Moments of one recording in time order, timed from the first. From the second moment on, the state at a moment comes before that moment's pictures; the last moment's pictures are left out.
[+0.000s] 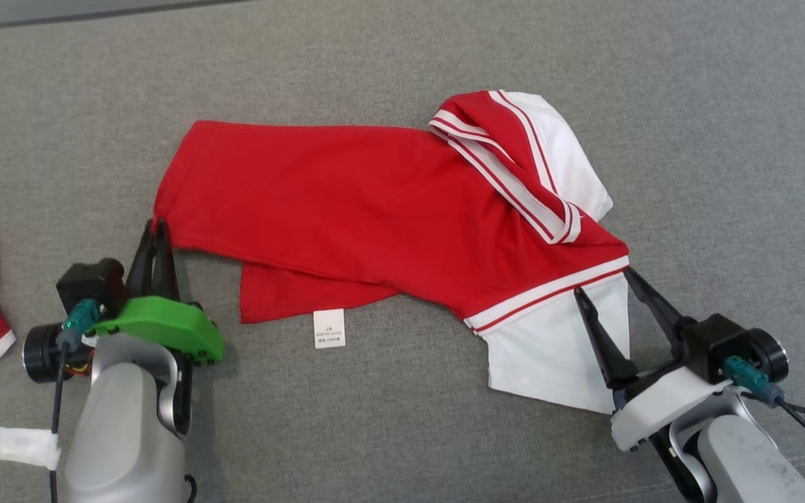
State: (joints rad) left arm -0.50 0.05 0.05 0.67 -0.16 -0.08 -0.26; right arm -0.20 -0.26 0.28 0.26 0.24 0.13 -0.26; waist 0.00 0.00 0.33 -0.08
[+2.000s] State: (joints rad) left arm 0.07 0.05 -0.02 0.36 -0.13 -0.02 -0.26; right arm 0.00 -0.12 0.13 0.47 0.14 0.13 -0.26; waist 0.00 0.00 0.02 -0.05
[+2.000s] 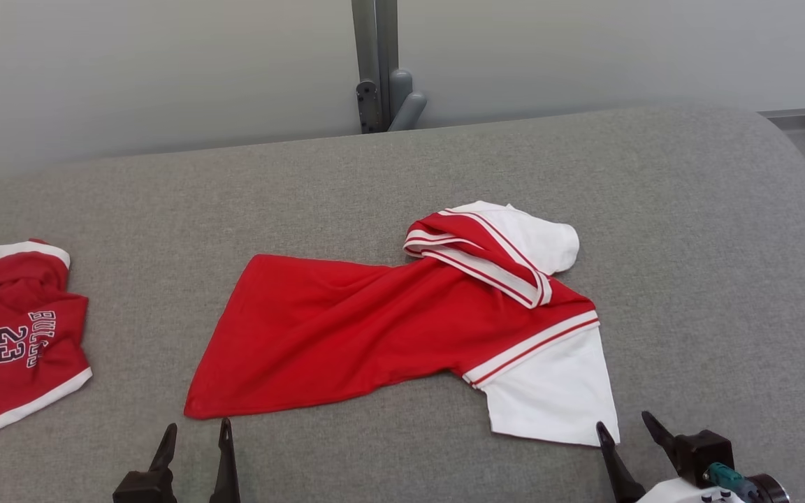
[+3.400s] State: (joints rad) left arm -0.04 0.05 0.00 0.48 -0.24 -0.02 -0.26; right arm -0.07 -0.19 0.18 0.53 0.26 0.13 -0.27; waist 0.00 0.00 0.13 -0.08
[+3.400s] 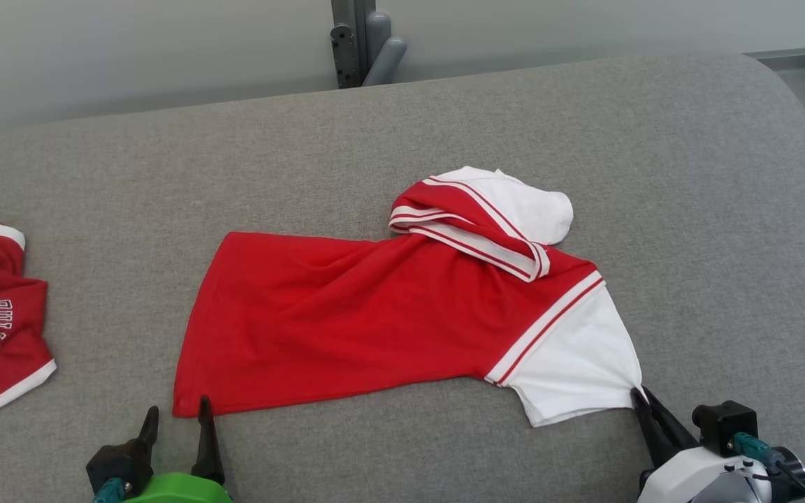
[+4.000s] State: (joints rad) left arm -0.13 0.05 -0.01 0.63 -0.20 -0.05 -0.27; right arm -0.09 -0.19 0.16 0.46 0.27 0.13 -0.26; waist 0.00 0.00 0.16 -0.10
